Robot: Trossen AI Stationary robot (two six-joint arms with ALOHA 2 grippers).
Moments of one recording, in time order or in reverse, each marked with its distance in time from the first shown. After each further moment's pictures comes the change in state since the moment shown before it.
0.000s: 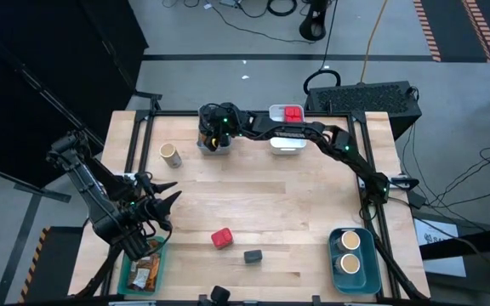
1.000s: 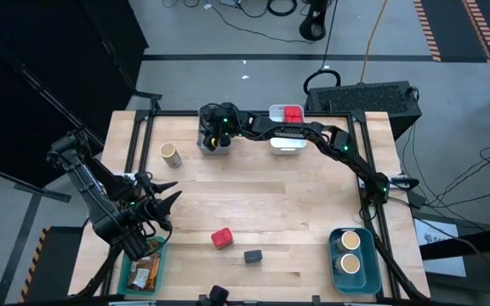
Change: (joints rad) left arm 0.000 0.000 0.000 0.000 -0.010 0.005; right arm -0.001 0.008 0.001 0.040 -0.004 -0.006
